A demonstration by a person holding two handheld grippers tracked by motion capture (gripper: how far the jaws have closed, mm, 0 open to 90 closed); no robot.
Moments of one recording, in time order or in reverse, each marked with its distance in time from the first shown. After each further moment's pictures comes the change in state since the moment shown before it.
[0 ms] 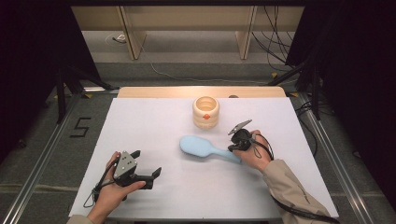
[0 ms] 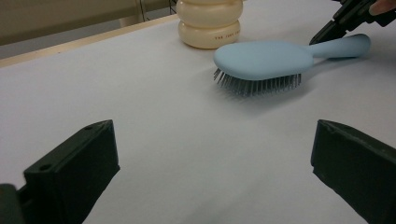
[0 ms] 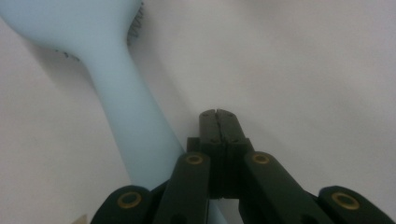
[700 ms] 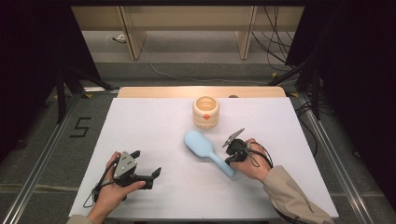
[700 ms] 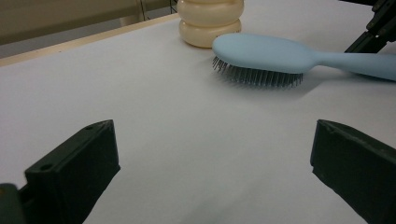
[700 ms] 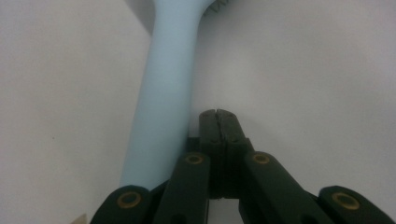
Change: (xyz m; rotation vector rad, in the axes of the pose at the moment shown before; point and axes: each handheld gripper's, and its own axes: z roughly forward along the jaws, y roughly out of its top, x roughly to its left) left arm 0.001 -0.001 0.000 0.002 0.002 -0.001; right arm 0.037 -0.006 -0.011 0.102 0.062 -0.076
